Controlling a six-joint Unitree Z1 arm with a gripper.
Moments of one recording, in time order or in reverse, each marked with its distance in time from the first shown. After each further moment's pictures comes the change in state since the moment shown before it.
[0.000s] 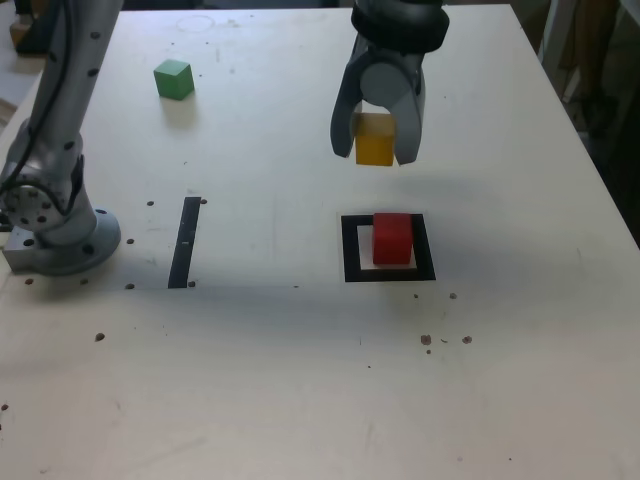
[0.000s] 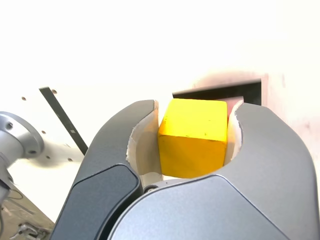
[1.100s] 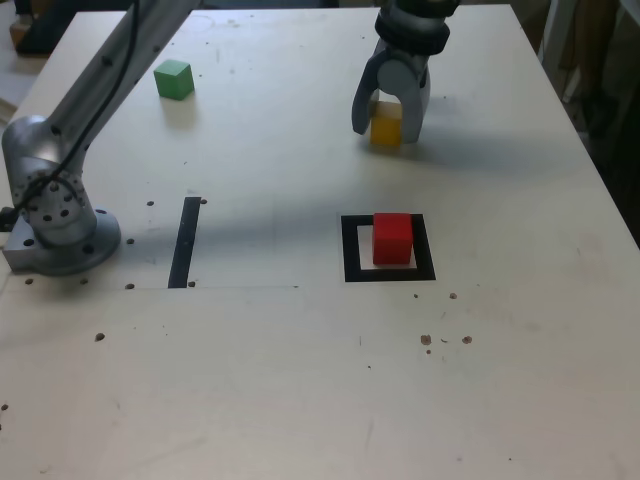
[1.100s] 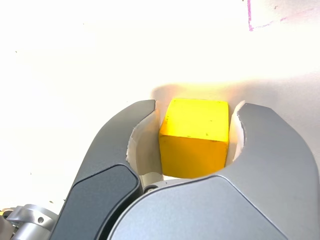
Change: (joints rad) arm 0.339 0.324 -0.270 -0.029 0.092 0.417
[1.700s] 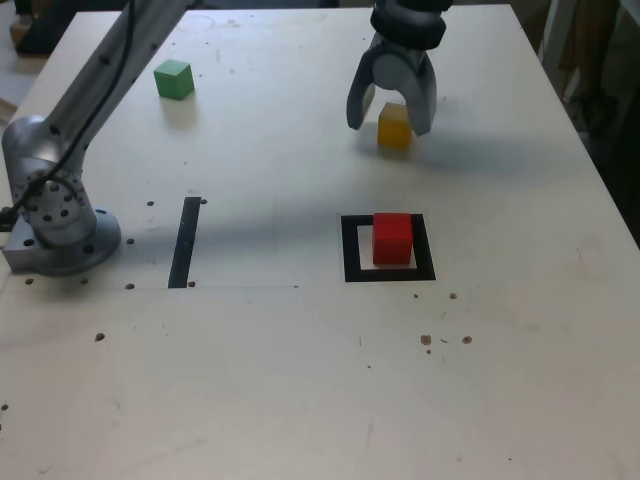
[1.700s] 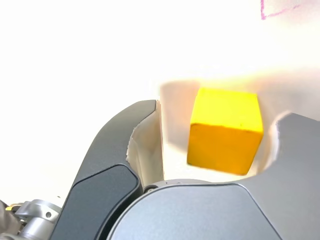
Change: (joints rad) arm 0.000 -0.012 0.009 0.011 0.003 0.006
